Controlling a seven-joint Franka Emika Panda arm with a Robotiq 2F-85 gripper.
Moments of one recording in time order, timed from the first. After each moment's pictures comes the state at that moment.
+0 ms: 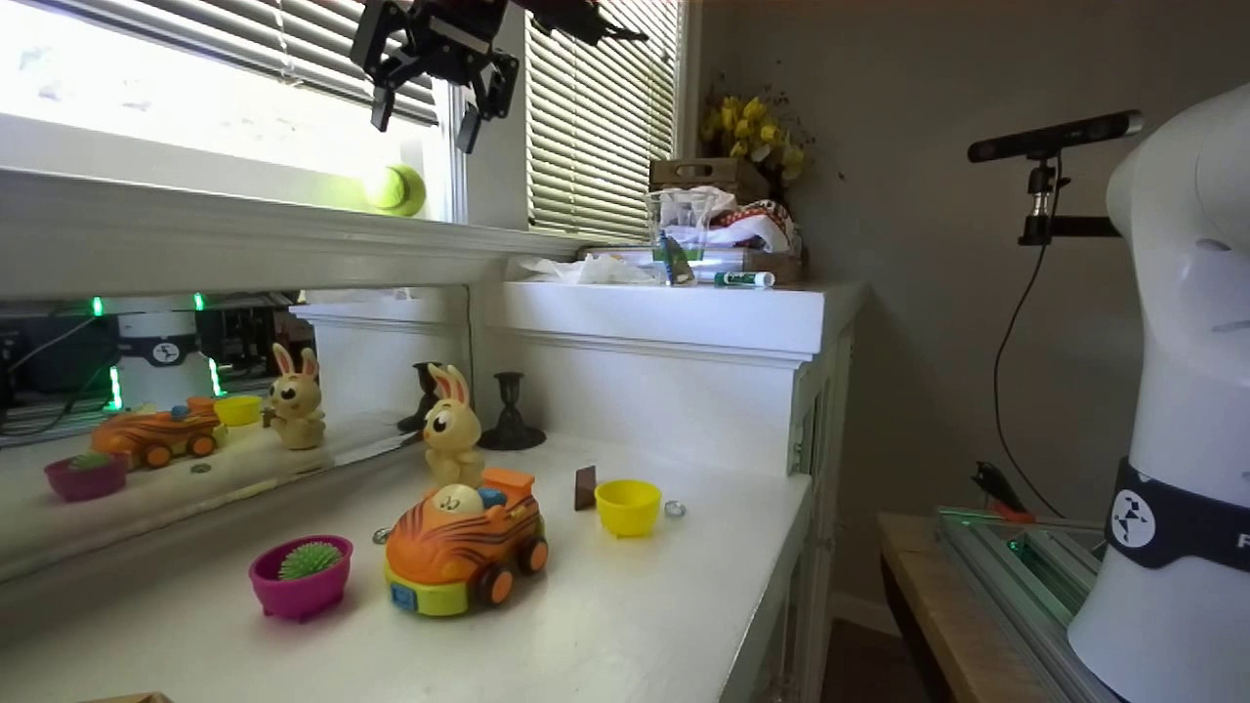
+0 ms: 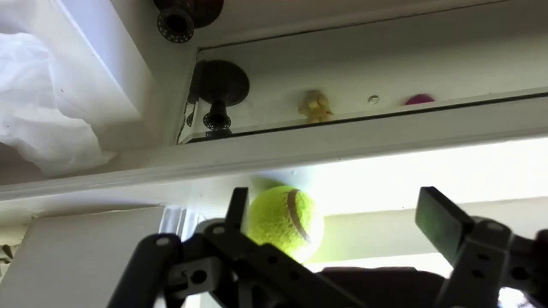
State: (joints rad) arm -0.08 -0.15 -0.03 -2.12 -0.28 2.51 0.50
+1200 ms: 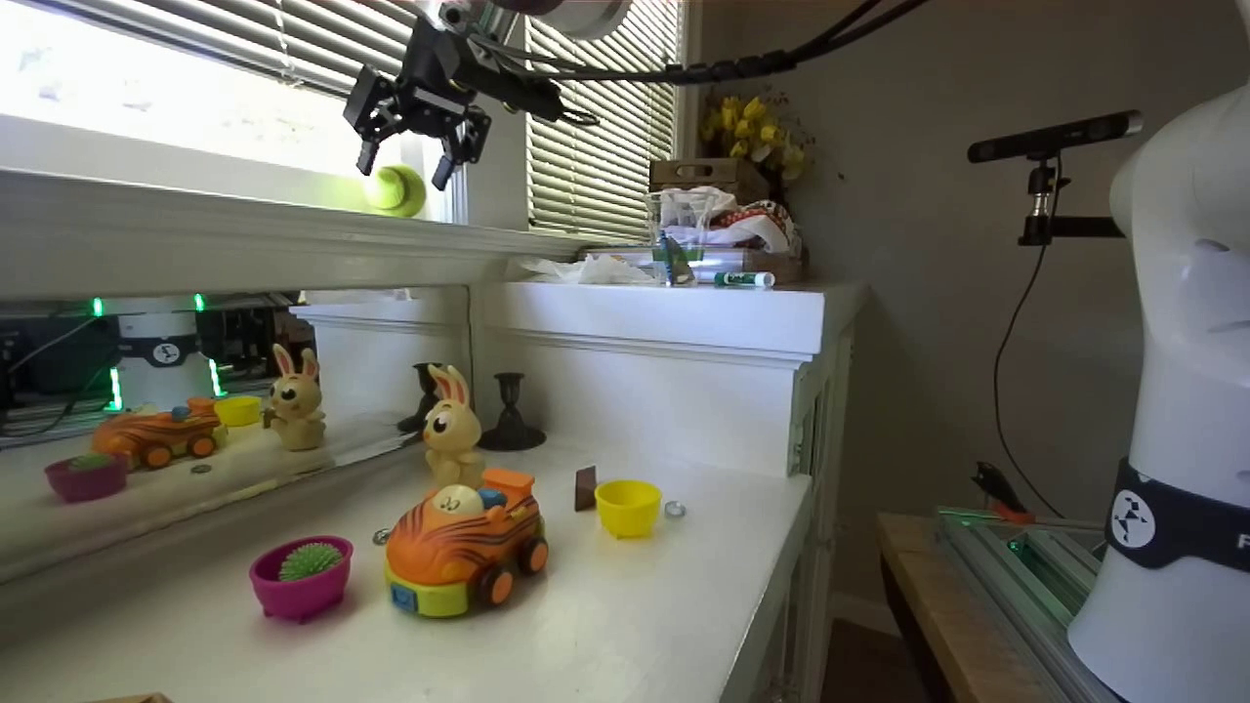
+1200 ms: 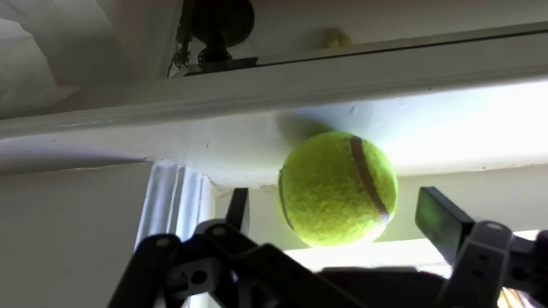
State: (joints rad) arm -0.10 0.06 -0.10 -2.00 -0.21 2.73 0.35
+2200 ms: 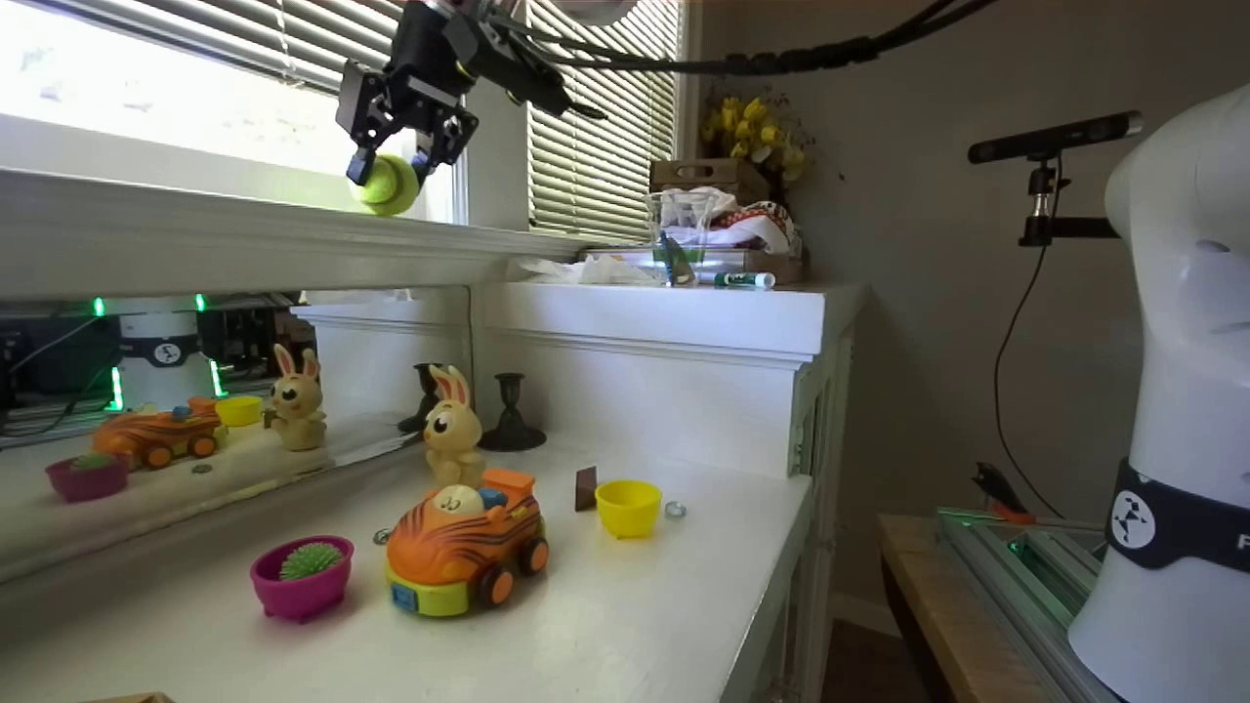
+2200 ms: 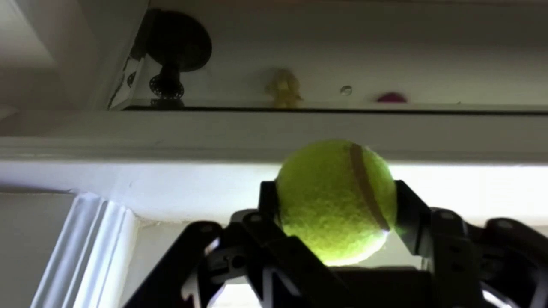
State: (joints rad) arm -0.07 -0.03 -0.06 -2.12 -0.14 2.73 0.20
